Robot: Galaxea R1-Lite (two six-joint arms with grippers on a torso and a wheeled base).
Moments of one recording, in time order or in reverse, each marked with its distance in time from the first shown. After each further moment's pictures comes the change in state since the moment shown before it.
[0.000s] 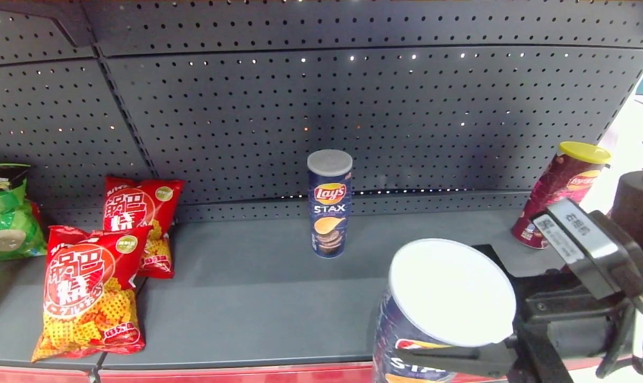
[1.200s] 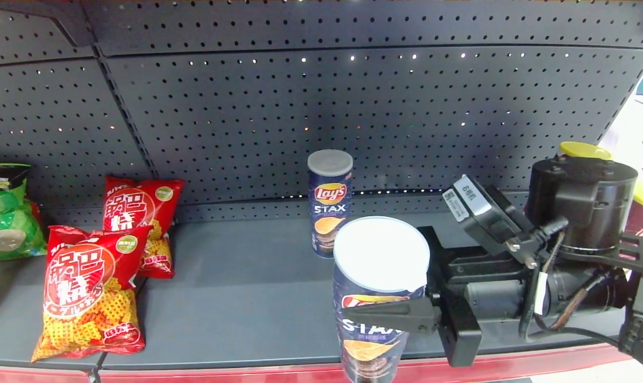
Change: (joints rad) left arm 0.001 0.002 -0.011 -0.038 -0.020 0.075; right arm 0.009 0.160 -0.109 -0.048 -0.025 0.062
